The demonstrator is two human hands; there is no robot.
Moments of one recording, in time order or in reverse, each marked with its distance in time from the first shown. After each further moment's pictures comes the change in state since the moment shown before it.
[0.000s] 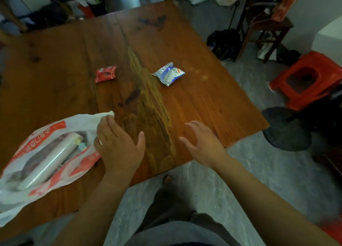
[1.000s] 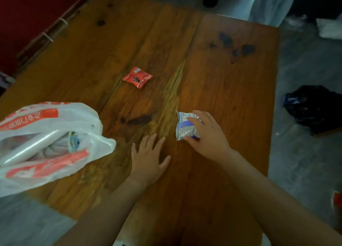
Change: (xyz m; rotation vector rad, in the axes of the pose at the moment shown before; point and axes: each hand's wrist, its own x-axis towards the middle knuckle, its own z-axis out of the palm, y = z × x) left_hand 0.117 0.119 0.162 0.033 -0.411 -0.307; right_hand 0.330 0.058 -0.059 -0.307 -0.369 -0.628
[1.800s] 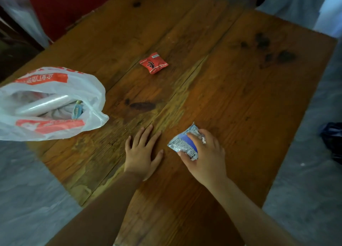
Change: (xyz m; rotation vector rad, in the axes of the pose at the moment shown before) left_hand -0.013 0.022 0.042 -0.100 0.236 -0.191; right_hand -0.031 0.037 0.039 0.068 -0.018 -0.034
